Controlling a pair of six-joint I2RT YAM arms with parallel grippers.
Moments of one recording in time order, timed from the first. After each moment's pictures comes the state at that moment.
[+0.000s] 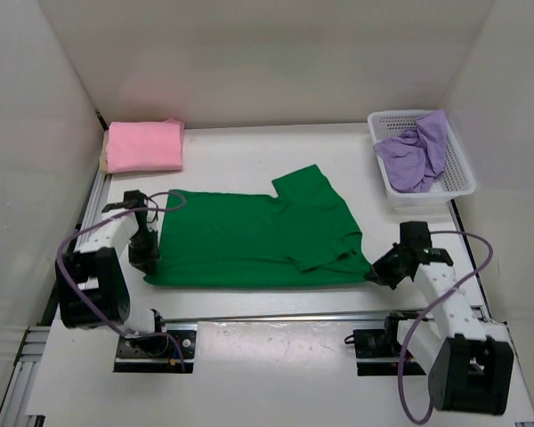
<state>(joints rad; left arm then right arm) 0.13 1.47 0.87 -0.93 -0.08 -0.01 -0.03 0.96 0.51 -0.78 -0.17 0.82</state>
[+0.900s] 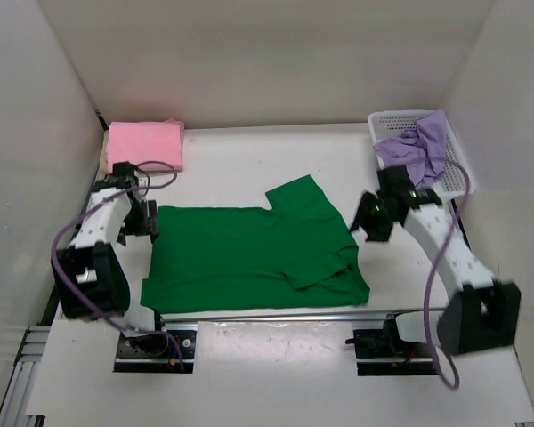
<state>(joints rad) 0.14 1.44 1.07 -0.96 -0.19 0.00 0.17 1.16 0.92 -0.91 -0.12 0.57</state>
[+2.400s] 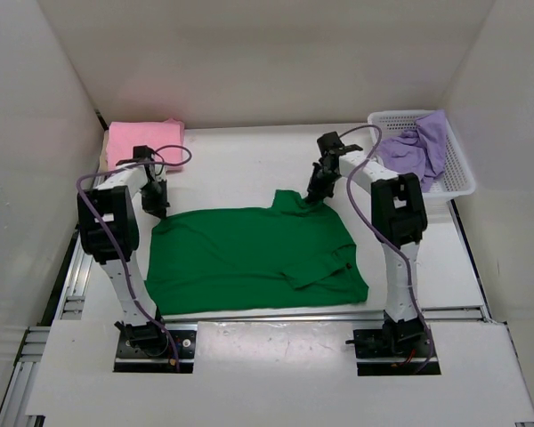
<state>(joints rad) 0.10 2.03 1.45 -0.73 0.03 0.00 0.34 2.28 1.82 -0.73 -0.19 0.59</state>
